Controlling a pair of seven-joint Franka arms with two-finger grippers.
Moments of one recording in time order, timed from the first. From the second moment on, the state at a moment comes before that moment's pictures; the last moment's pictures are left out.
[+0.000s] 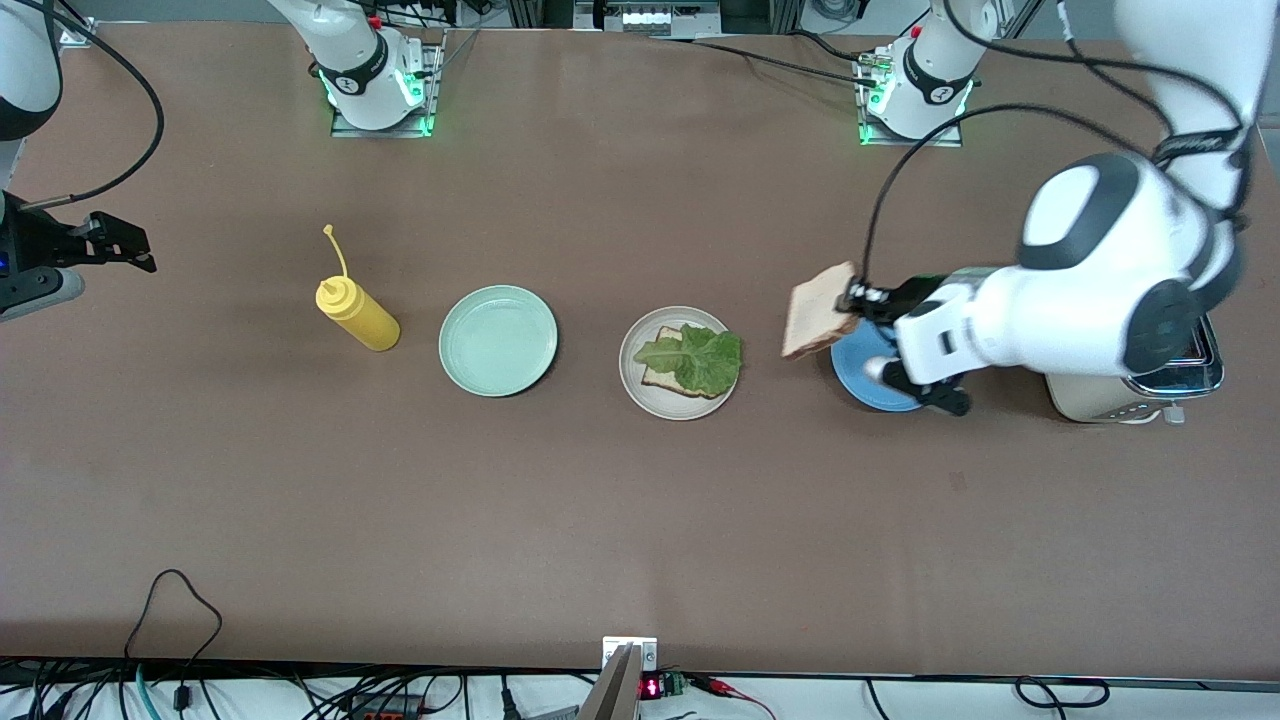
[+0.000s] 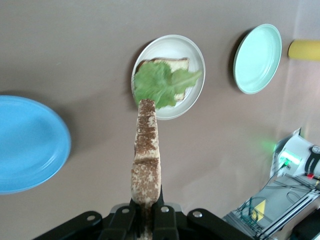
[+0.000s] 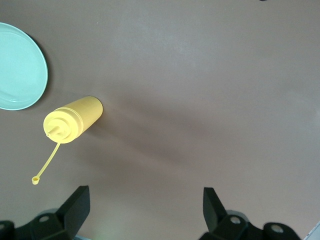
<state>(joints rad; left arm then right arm) 0.19 0.54 -0.60 -1.36 -0.24 1.58 -0.10 -0.20 0.09 0.09 -1.68 -0.08 1.67 -0.50</state>
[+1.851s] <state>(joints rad) 0.09 0.76 -0.46 -1.80 -1.04 2.13 0.62 -0.20 0.08 0.13 -1.70 0.10 1.61 0.30</state>
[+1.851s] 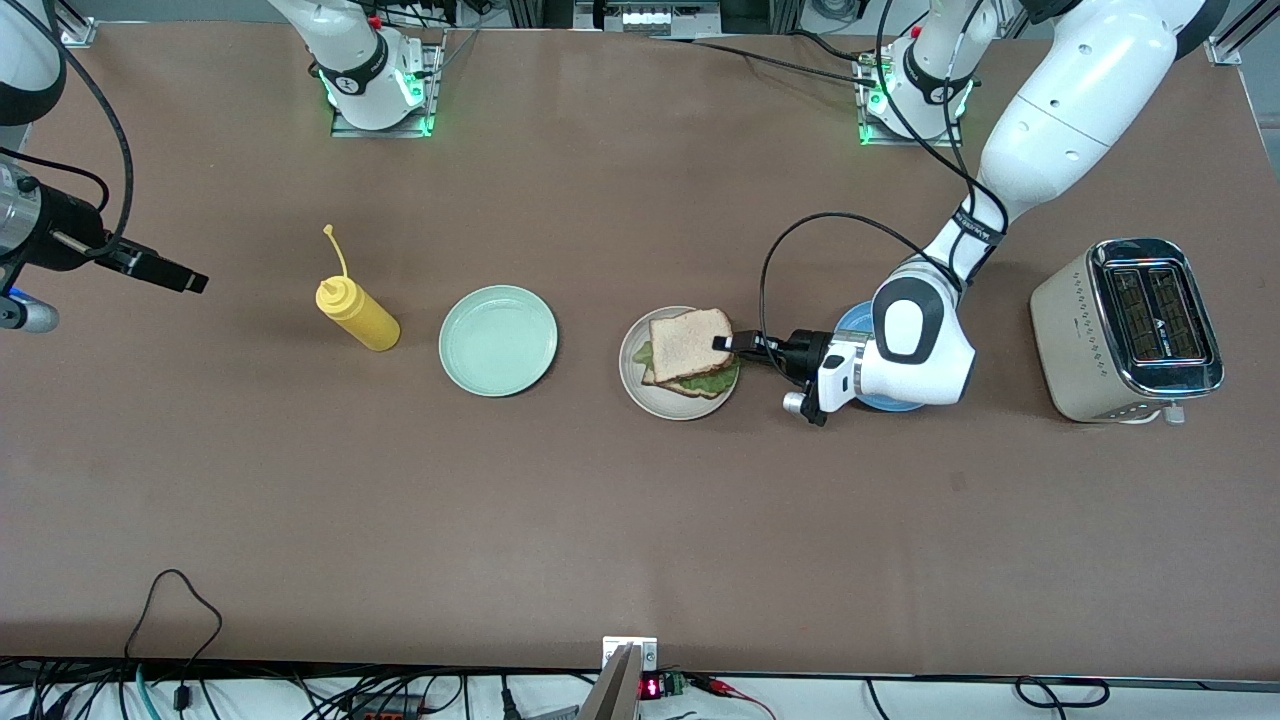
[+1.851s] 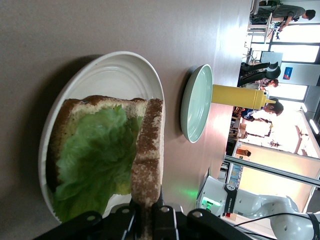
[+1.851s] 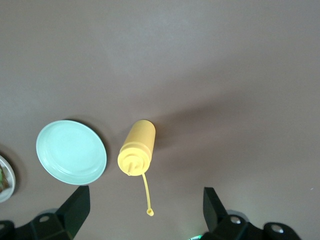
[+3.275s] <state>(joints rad) 0.09 0.82 -0.44 -1.69 -1.04 2.13 0.69 -0.20 0.08 0.13 -1.70 -0.06 1.61 0.03</state>
